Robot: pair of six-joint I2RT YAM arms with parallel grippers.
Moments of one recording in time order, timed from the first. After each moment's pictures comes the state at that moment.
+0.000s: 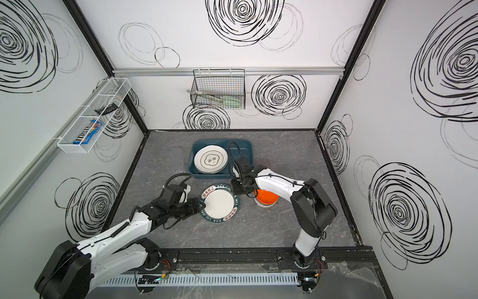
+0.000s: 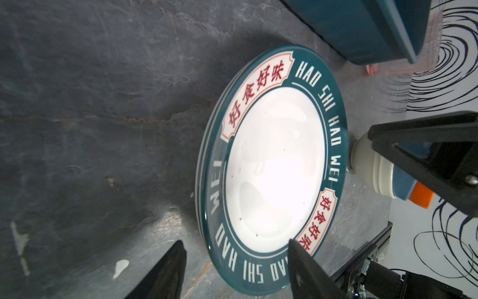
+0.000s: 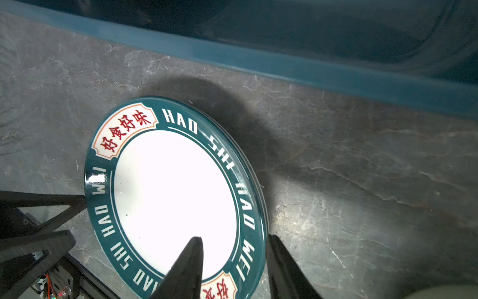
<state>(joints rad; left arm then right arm) -0.47 1.03 0.40 -0.27 0.31 -0.83 0.74 1.70 1.13 -0.56 -0.19 0.48</state>
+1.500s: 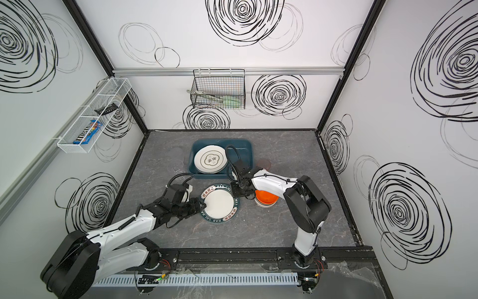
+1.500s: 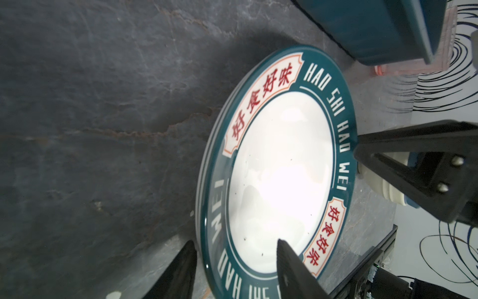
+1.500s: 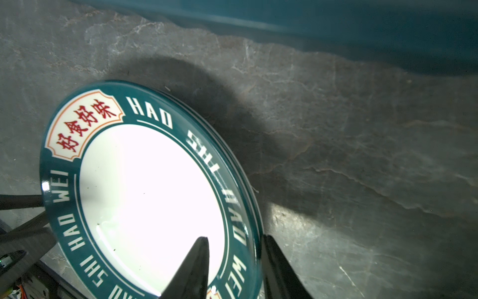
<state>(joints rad) -0.47 1.12 0.38 -0.17 0.32 -0.83 0.76 1.76 1.12 -0.55 -0.18 0.48</state>
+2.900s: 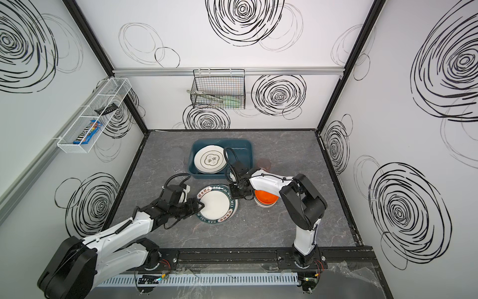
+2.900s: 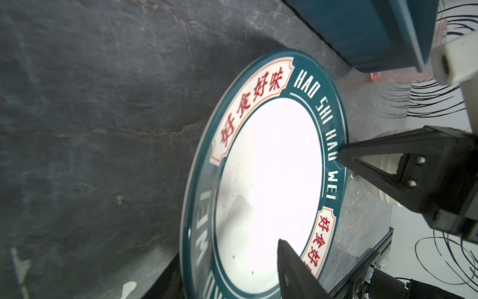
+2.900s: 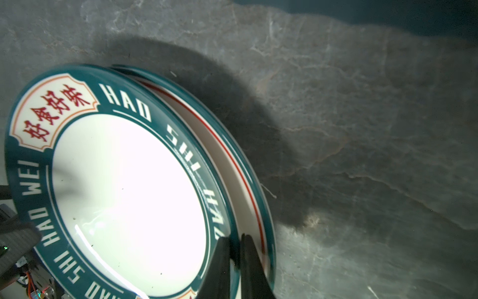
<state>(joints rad) -0.43 1.05 0.35 -0.20 0.33 -0.82 0.76 1.81 1.13 -0.54 -0.23 0.47</state>
